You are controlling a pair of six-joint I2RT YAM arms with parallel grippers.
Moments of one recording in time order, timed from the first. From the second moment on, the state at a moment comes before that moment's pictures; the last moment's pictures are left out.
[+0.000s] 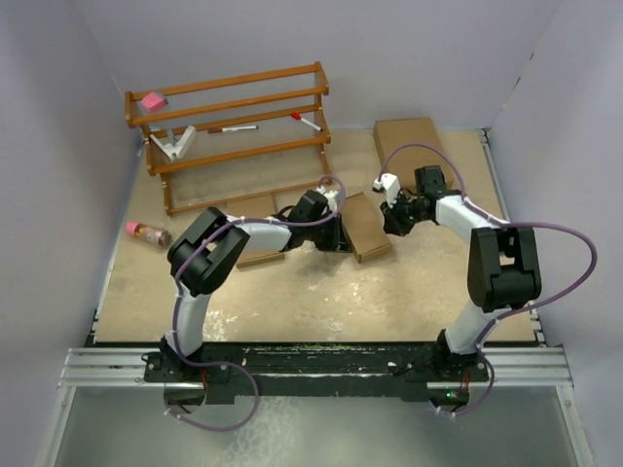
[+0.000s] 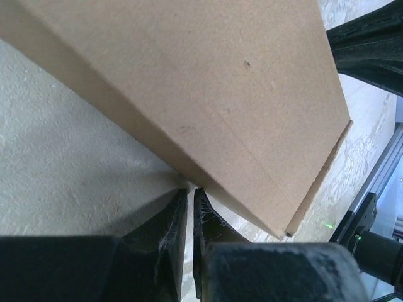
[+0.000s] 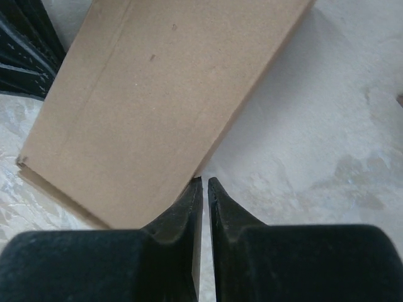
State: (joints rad) left arm -0.72 2.06 1.20 0.16 0.38 -0.67; right arm 0.12 1.72 1.07 -0.44 -0.57 -0.67
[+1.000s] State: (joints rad) left arm -0.47 1.12 1.22 0.05 0.23 -0.34; right arm -0.14 1.10 1.58 -0.53 -0.62 -0.25
